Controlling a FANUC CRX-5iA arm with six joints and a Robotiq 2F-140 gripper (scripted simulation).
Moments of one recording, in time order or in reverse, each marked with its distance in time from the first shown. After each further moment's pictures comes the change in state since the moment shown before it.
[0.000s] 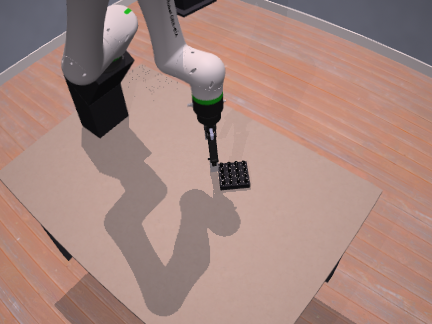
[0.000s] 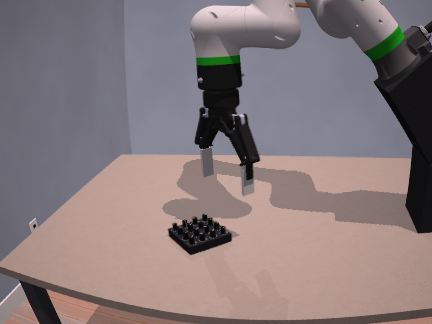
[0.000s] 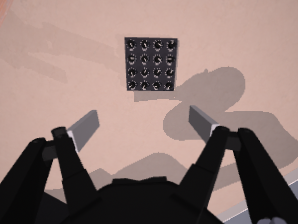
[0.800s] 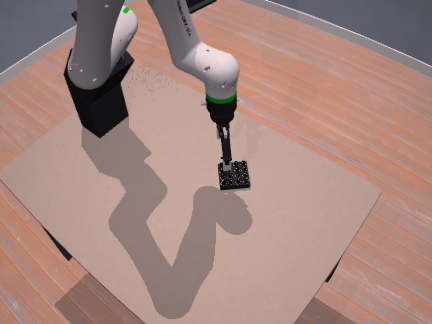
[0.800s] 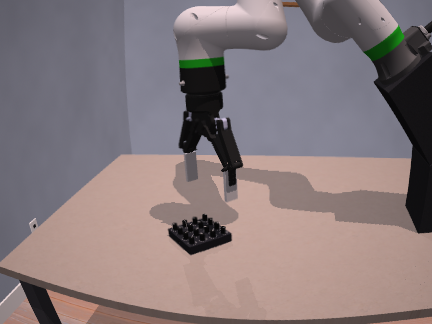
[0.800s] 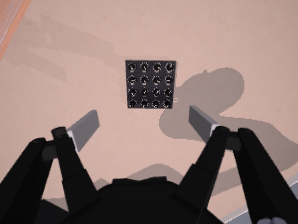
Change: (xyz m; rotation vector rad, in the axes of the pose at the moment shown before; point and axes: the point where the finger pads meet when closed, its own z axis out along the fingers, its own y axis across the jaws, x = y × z) arm 0.042 0.002 0.001 -0.004 0.004 0.000
